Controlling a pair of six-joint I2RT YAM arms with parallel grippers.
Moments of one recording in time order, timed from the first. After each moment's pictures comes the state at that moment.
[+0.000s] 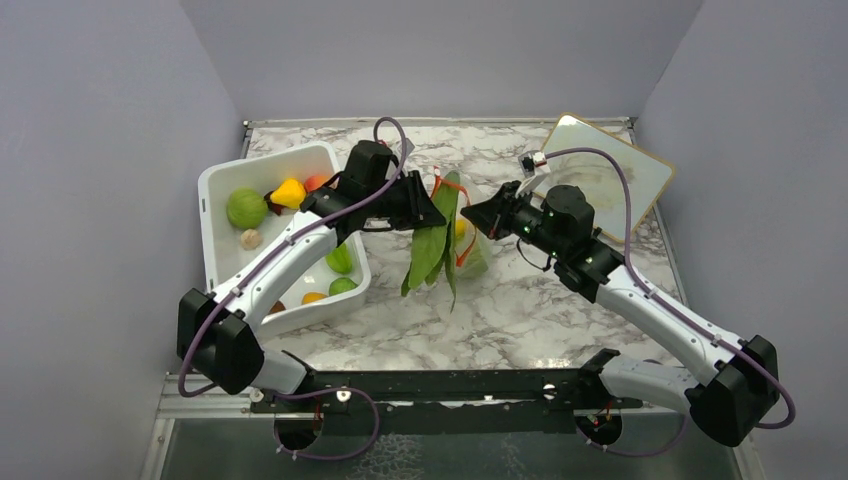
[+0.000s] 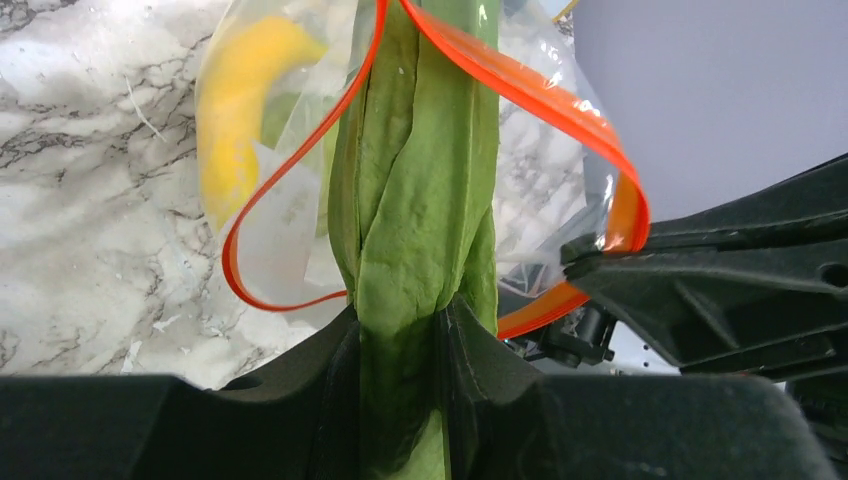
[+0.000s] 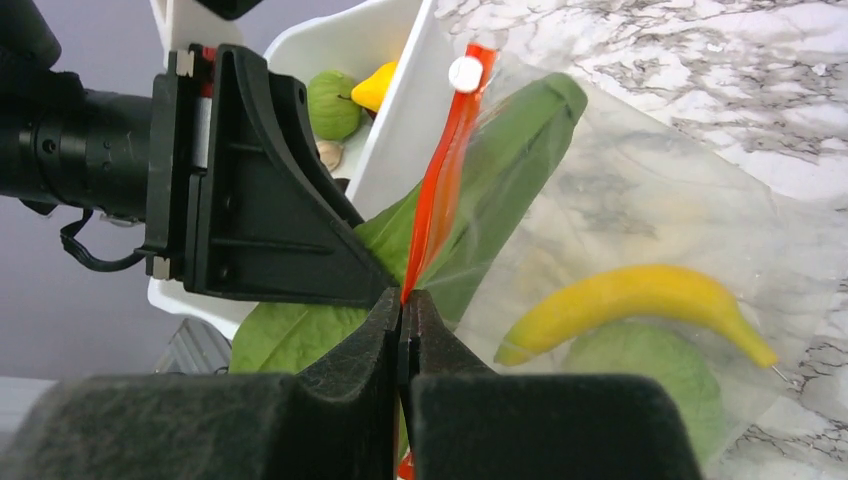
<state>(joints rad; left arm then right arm) -0.55 1.40 1.25 -0.49 0.45 -0.75 0.63 1.09 0.85 0.11 -0.18 0.53</state>
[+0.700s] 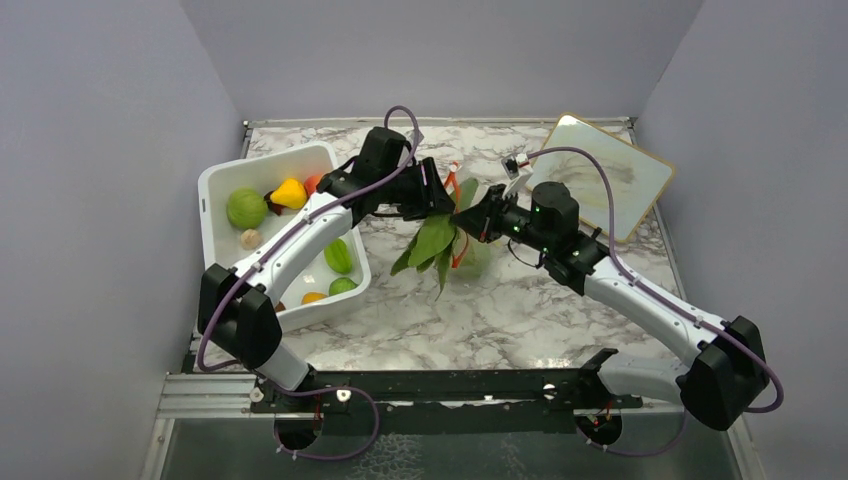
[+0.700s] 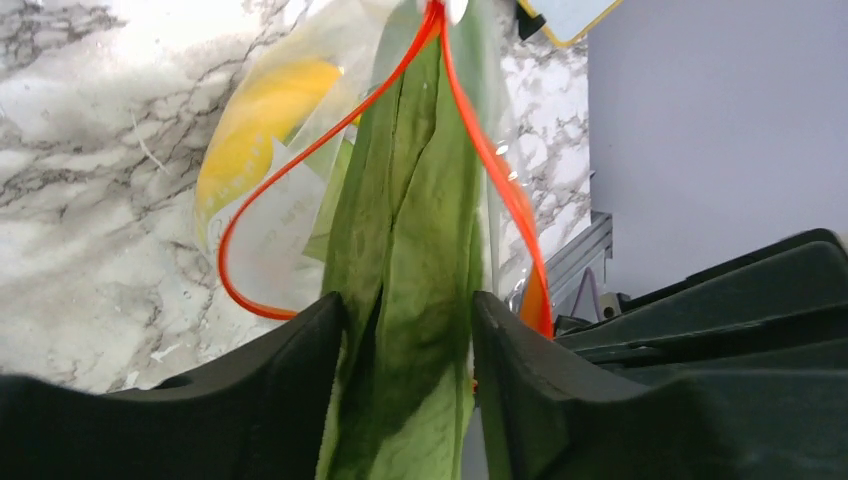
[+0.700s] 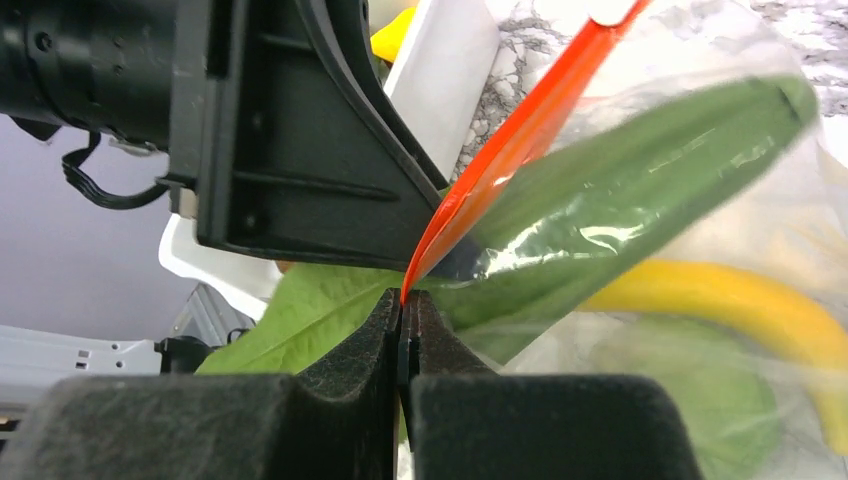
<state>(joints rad) -0.56 1.55 1.39 -0.53 0.42 -0.76 0.63 1.18 0.85 0.14 -0.28 0.55</state>
